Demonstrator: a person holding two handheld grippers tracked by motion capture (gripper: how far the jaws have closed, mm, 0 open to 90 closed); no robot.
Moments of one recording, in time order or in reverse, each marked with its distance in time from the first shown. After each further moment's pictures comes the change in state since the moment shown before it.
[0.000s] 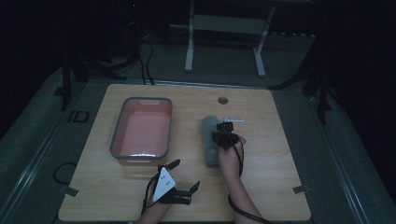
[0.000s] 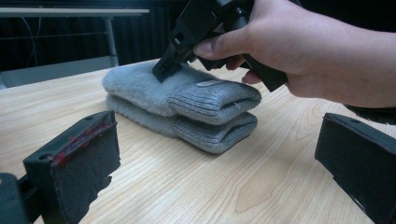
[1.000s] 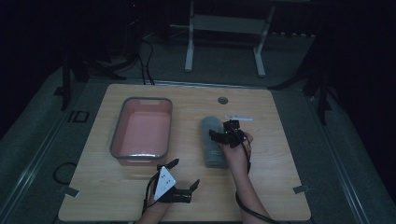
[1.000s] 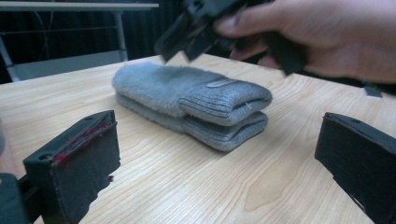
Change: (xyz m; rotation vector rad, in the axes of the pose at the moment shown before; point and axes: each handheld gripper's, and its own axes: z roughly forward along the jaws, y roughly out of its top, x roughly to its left) left arm 0.000 0.001 0.002 0.029 0.045 -0.003; right arm -0.024 0.009 -0.016 -0.085 0.129 -0.057
